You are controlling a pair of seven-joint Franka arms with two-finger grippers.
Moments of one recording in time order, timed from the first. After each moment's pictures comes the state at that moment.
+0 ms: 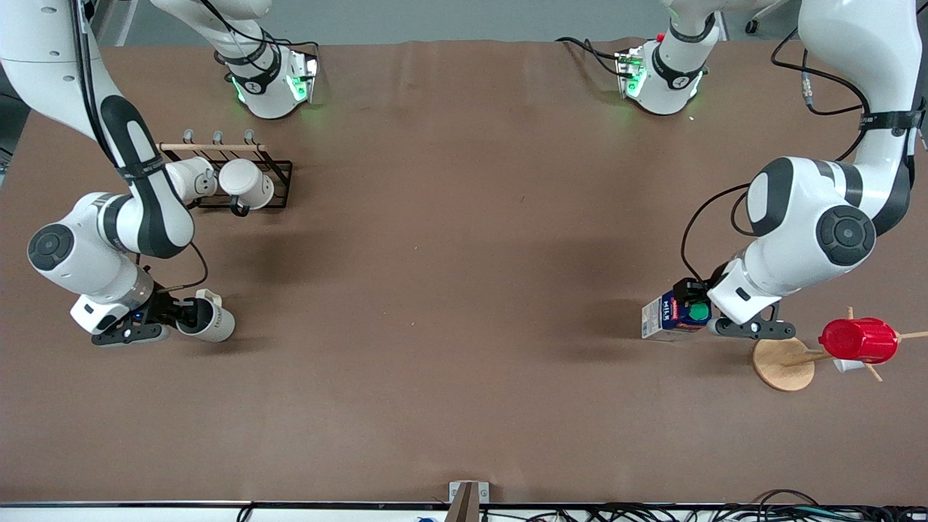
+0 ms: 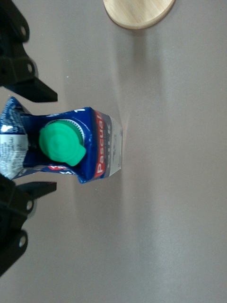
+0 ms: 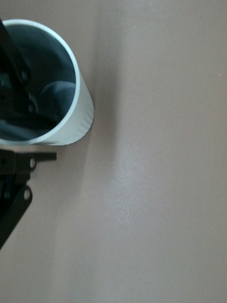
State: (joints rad) left arm 0.01 0.37 -0.17 -1.77 0.02 2.12 -0.08; right arm -0.11 0.49 -0.02 -1.96 0.03 2.57 -0.31
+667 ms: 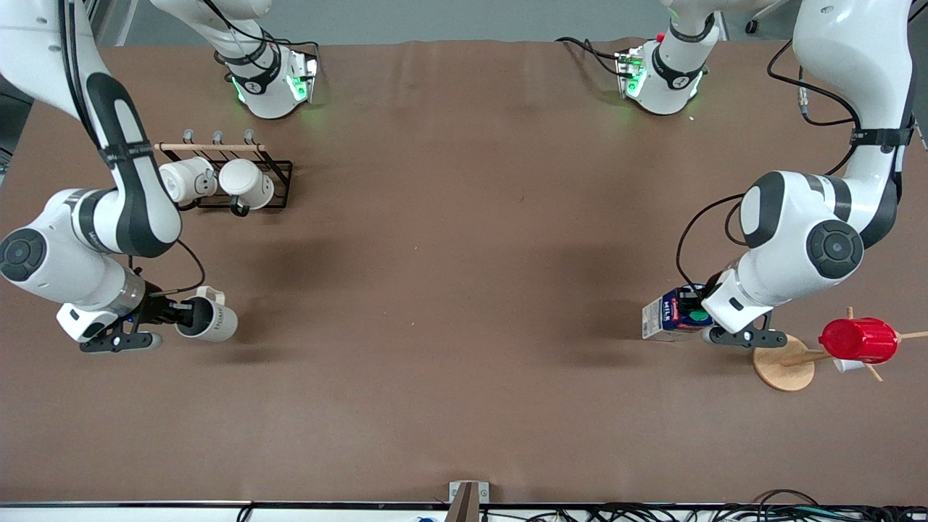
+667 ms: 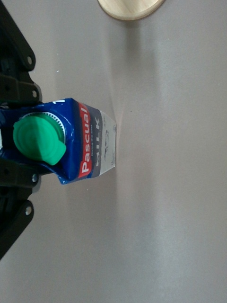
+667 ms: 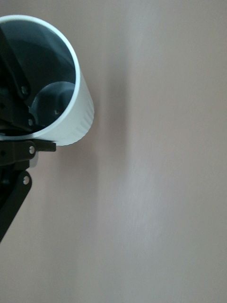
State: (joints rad) left arm 0.01 0.42 -0.17 -1.74 0.02 2.14 -0.08; right arm -0.11 0.42 0.10 -1.77 0.03 2.23 -0.04
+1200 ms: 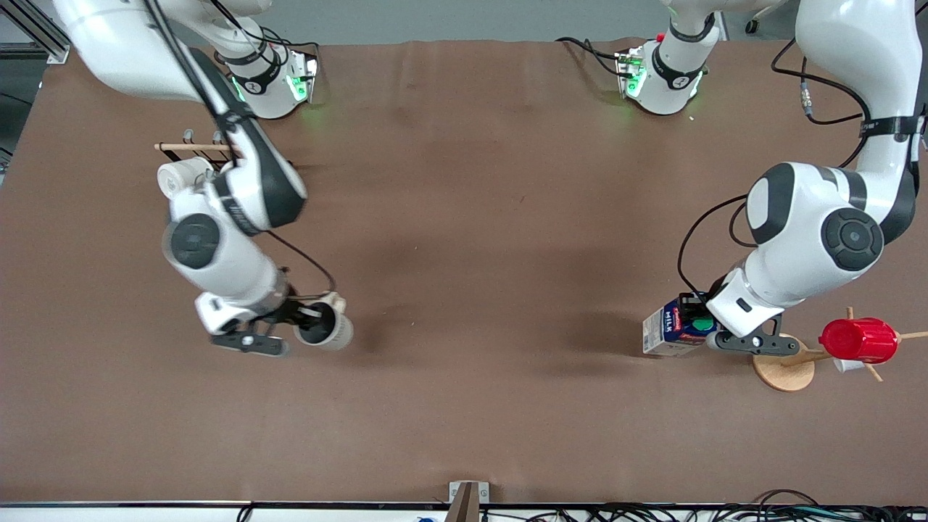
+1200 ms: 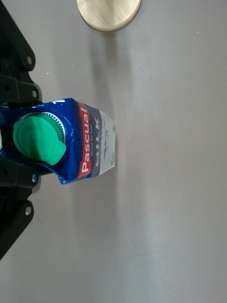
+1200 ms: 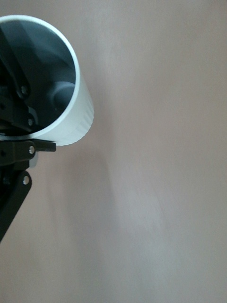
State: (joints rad) left arm -0.02 0.40 -0.18 -1.62 0.02 2.05 -0.08; right arm 0.11 0.58 0.32 -1.56 -0.23 2.21 0.71
